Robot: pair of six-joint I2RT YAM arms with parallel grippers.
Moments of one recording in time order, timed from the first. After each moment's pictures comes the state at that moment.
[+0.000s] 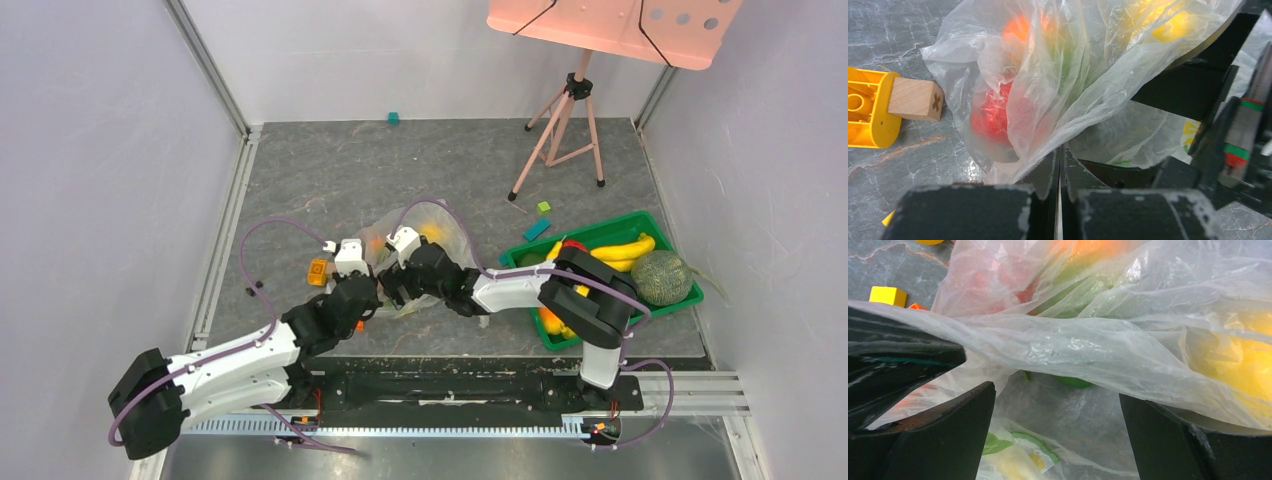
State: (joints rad) left arm -0.92 0.88 0.35 -0.08 -0.64 -0.64; right arm 1.03 1.83 0.92 0.38 0.12 0.16
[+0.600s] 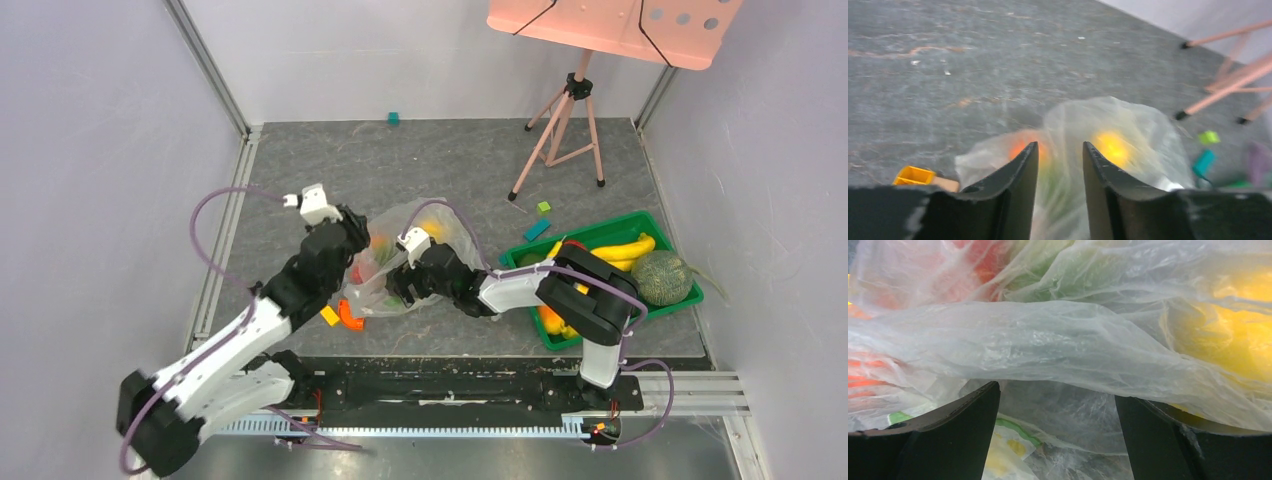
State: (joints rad) left arm -0.72 0.81 0.62 -0.10 -0.62 -0.58; right arm 0.99 1.85 0.85 0.47 0.11 0.14
